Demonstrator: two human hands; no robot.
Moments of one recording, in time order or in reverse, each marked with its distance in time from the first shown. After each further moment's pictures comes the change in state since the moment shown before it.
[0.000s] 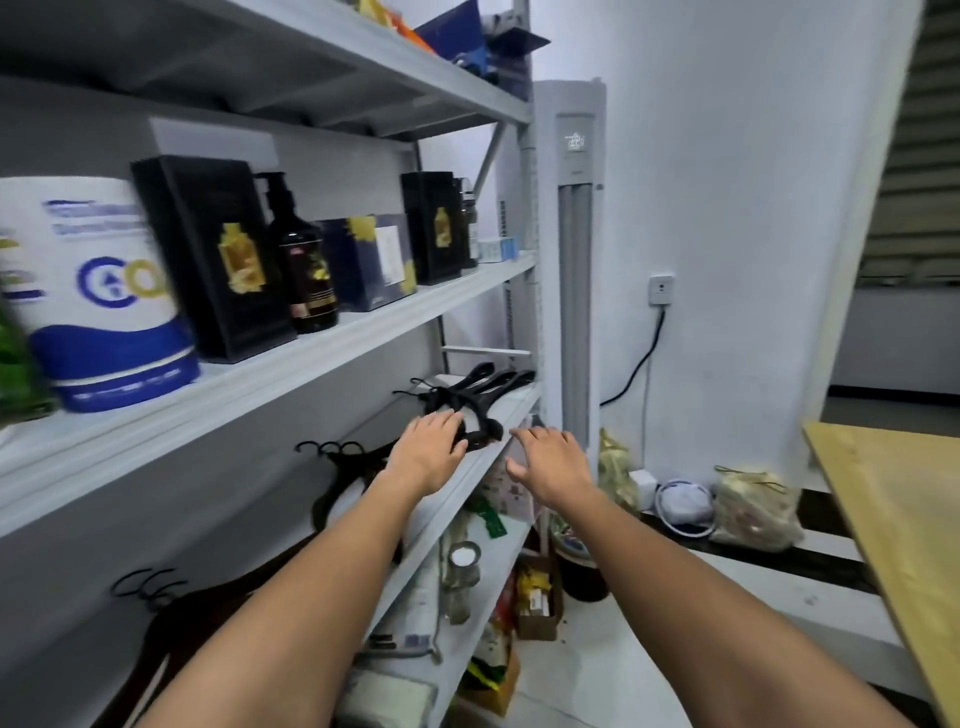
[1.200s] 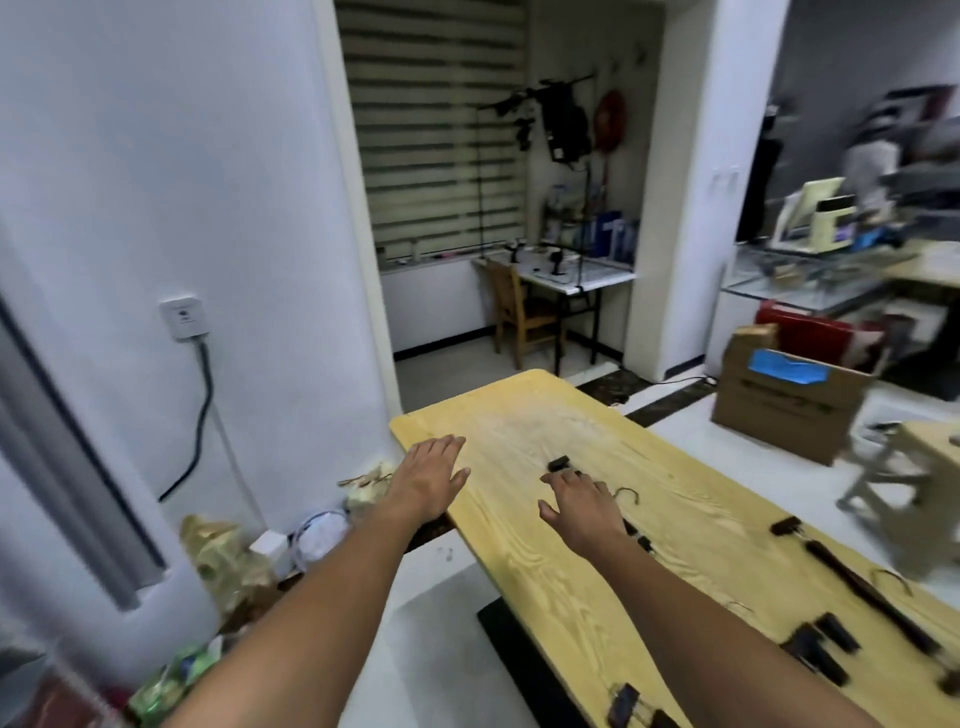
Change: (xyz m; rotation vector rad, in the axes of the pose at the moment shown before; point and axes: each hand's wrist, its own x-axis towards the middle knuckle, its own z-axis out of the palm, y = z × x) left_hand 0.295 0.528 0.158 -0.231 -0.141 0.971; right_hand -0.155 0.506 -0.025 -0.161 -0.075 1.061
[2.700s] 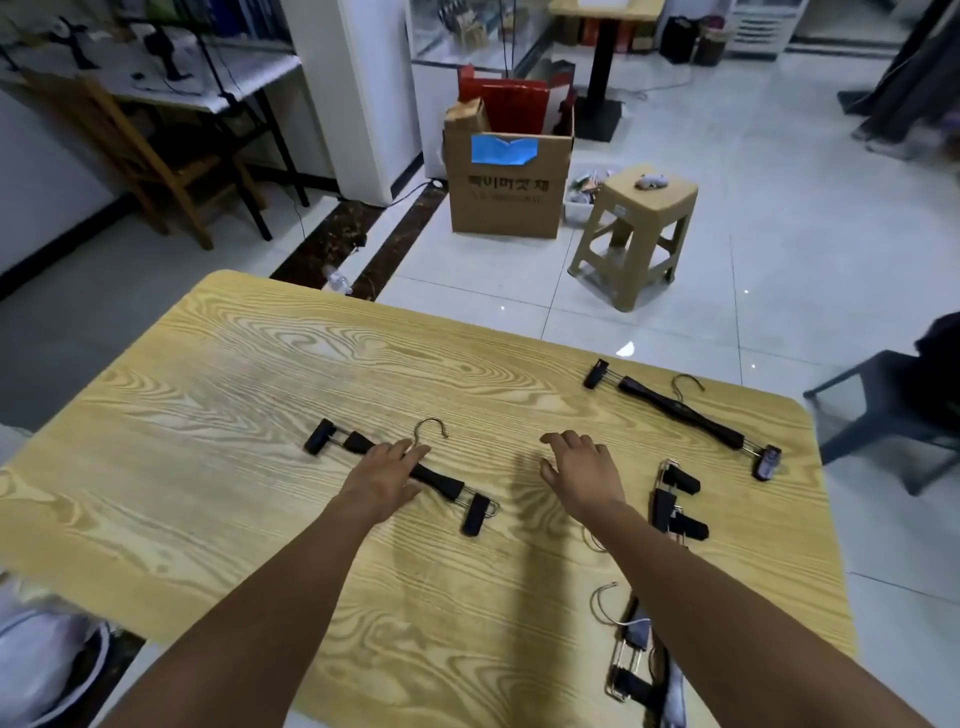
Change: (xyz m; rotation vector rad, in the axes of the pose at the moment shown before) left_hand 0.293 0.156 0.278 0.111 -0.606 0.642; right_hand 0.055 0.272 0.147 0.087 -0.097 0.736
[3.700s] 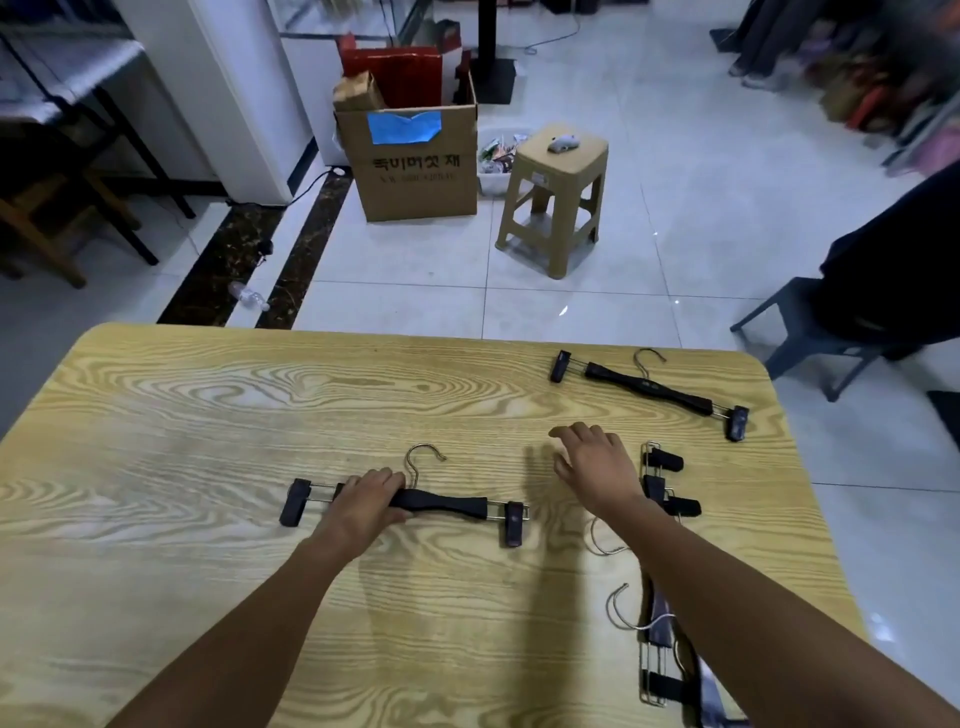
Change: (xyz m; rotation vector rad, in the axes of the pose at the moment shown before) left_hand 0.066 -0.029 0.009 -0.002 0.057 0.268; right_hand 0.018 0.029 0.001 -0.011 0.021 0.175
